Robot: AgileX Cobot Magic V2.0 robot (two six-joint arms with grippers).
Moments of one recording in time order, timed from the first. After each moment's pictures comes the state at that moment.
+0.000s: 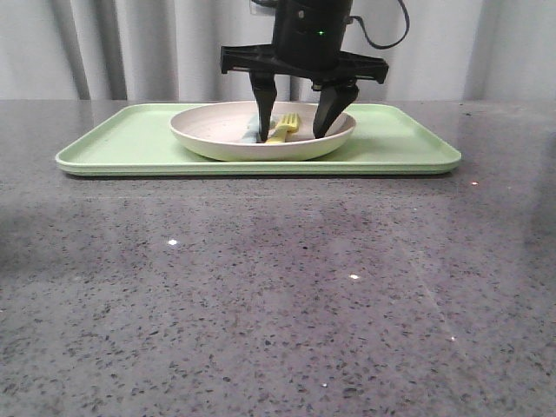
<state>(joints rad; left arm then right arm) -0.28 0.91 -0.80 -0.30 0.64 -0.05 0.52 2.21 -2.13 0.01 1.14 0.38</state>
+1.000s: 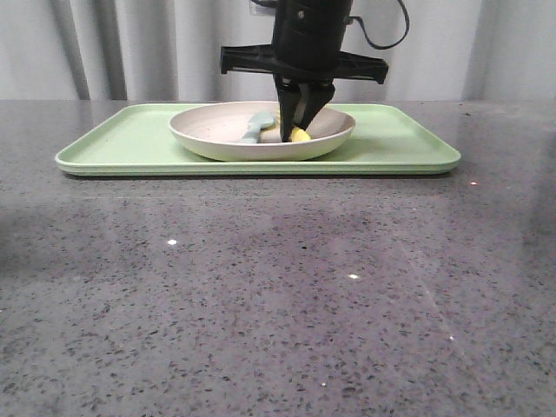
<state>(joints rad) -0.28 0.91 -0.80 -0.30 0.64 -0.04 0.52 2.21 -2.13 0.01 1.14 0.38</state>
